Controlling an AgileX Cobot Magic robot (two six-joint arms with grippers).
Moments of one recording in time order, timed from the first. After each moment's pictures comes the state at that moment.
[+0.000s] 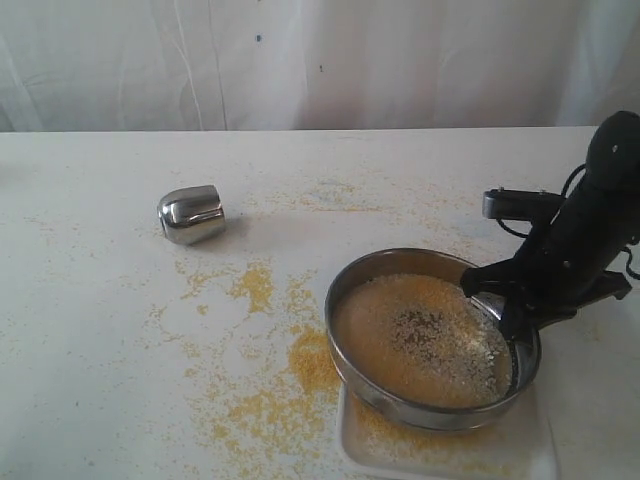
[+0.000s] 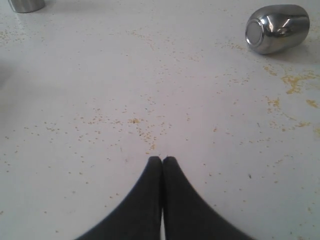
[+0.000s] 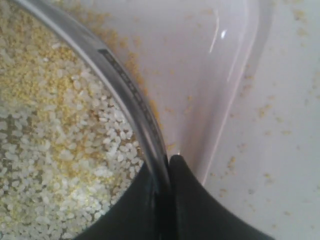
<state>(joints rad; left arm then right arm) 0.17 0.00 0.02 -0.05 0.45 0.01 0.11 1.81 -1.04 0.26 0.82 -0.21</state>
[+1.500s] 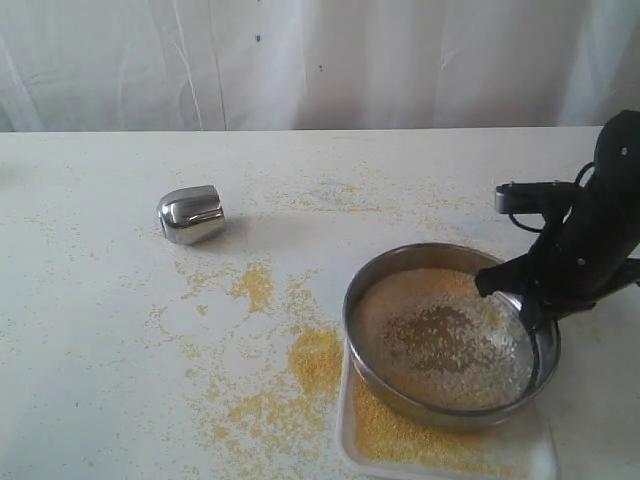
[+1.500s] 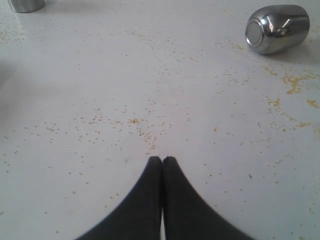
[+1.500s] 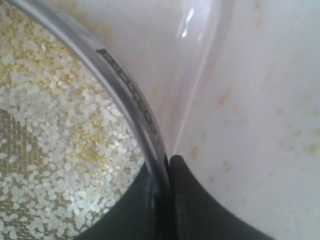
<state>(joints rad) 0.17 0.00 0.02 -0.06 0.45 0.01 0.11 1.77 -1.02 0.13 0.77 -0.13</state>
